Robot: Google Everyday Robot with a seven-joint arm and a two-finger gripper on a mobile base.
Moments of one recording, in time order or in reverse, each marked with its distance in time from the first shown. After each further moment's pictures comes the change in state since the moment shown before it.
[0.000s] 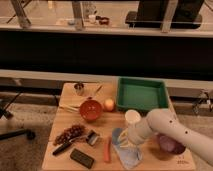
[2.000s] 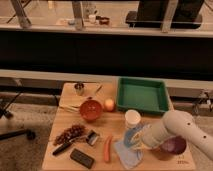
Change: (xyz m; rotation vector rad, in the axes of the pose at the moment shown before) arm 0.044 0.026 -0.040 0.004 0.012 0.087
